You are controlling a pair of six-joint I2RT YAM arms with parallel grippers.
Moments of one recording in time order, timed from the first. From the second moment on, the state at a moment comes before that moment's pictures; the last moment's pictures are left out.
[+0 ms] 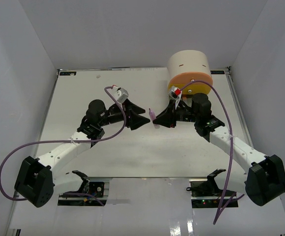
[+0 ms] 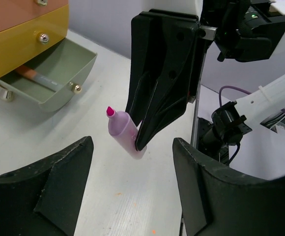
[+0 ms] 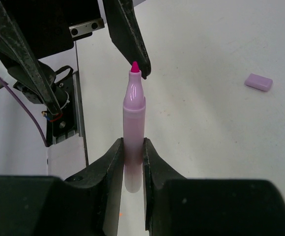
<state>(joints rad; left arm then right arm) -0.56 1.17 0.72 0.50 0.71 -0.37 0.50 1.19 0.79 0.18 -0.88 0.19</state>
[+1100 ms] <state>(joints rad) -0.56 1.30 0.74 0.71 0.83 -0.49 0.50 1.21 0.81 0.21 -1.01 0.19</state>
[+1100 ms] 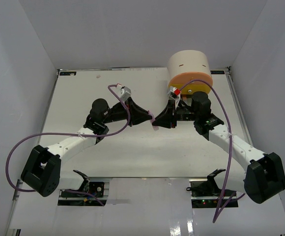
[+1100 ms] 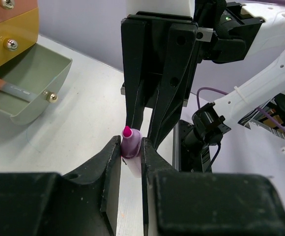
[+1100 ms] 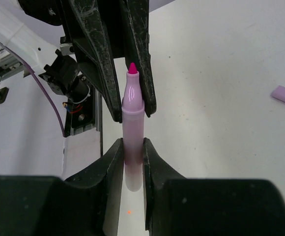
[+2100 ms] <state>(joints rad) -0.58 1.30 0.71 0.92 0.85 -0.58 0.51 1.24 0.81 0.37 -1.07 0.25</state>
